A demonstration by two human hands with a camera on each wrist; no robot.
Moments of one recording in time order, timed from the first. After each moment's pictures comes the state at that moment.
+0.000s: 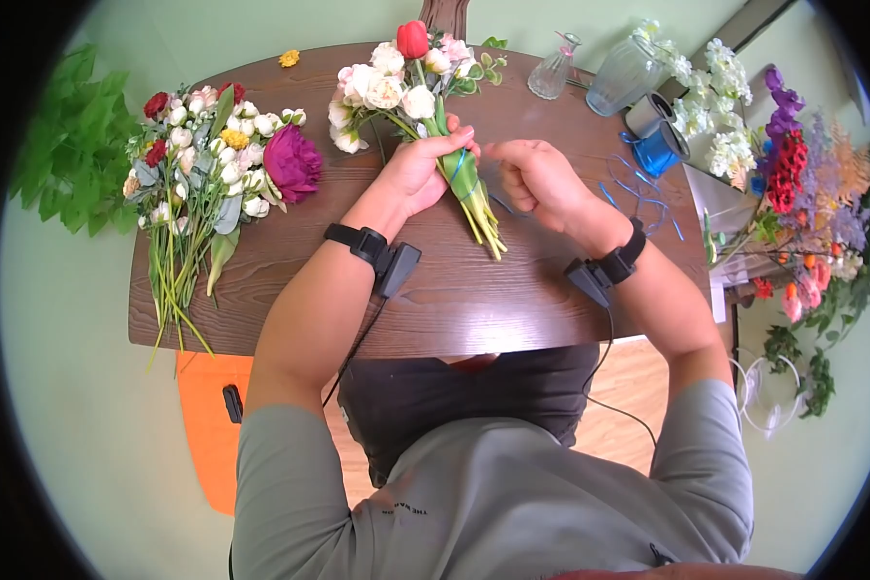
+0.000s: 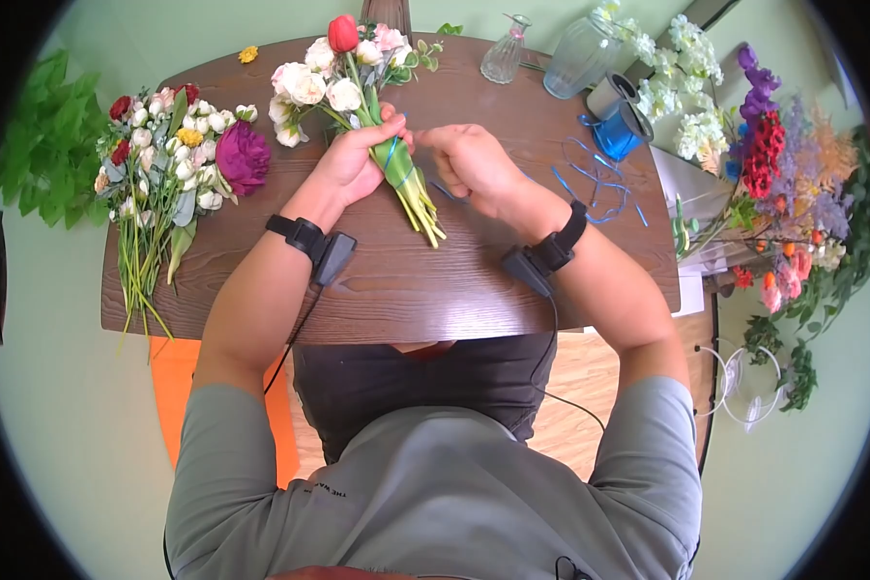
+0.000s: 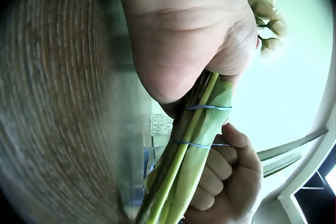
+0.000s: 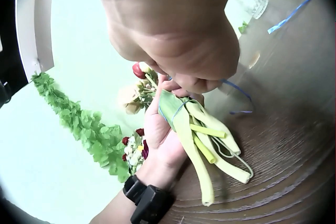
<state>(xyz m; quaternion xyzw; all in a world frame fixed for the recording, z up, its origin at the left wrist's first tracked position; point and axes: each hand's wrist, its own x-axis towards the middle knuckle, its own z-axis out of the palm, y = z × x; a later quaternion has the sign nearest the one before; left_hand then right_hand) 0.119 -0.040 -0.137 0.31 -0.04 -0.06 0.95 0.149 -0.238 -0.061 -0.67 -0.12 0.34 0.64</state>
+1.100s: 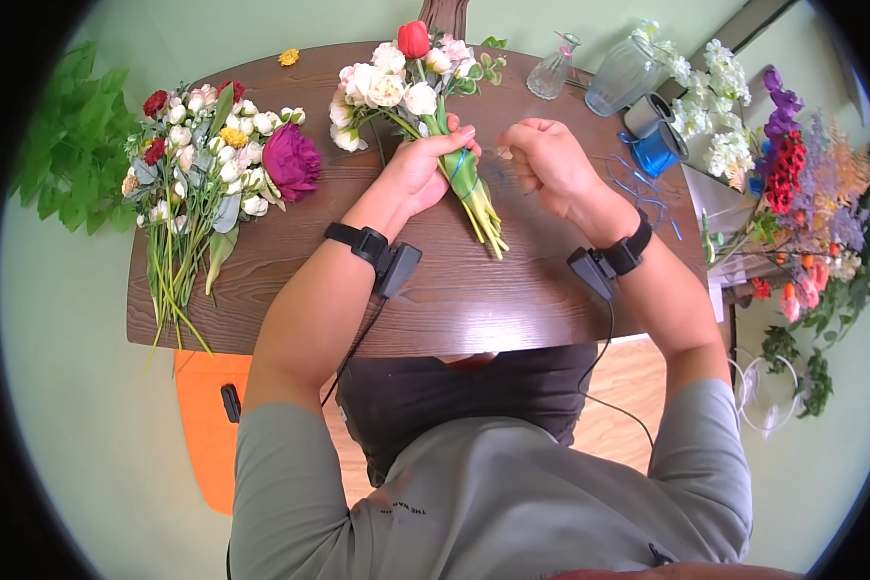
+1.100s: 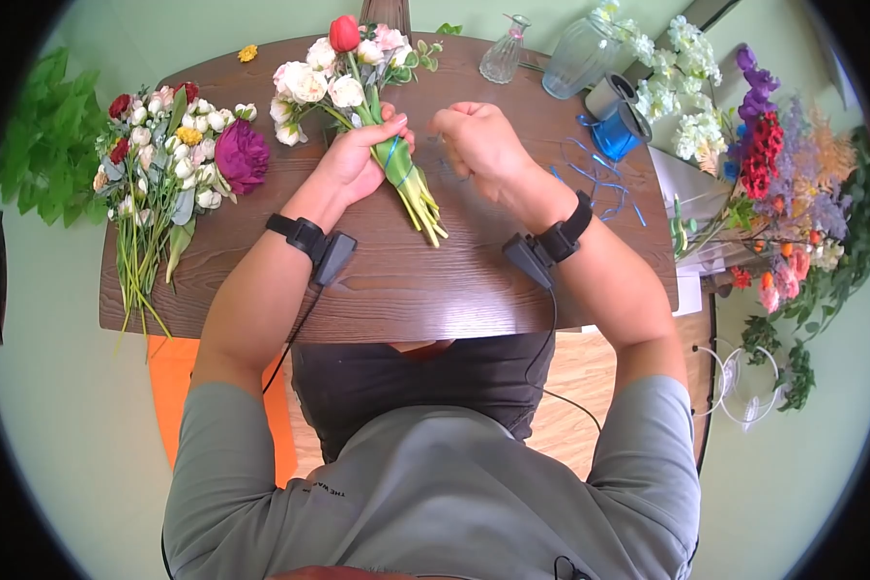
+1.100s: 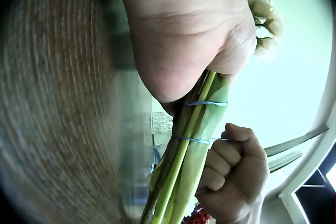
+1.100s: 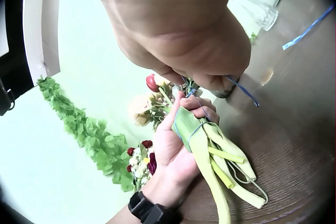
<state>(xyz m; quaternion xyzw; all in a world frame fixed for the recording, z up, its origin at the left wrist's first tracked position) 0.118 -0.044 -0.134 0.32 -0.01 -0.05 0.94 0.151 -0.230 -0.036 -0.69 -0.09 0.27 0.66</state>
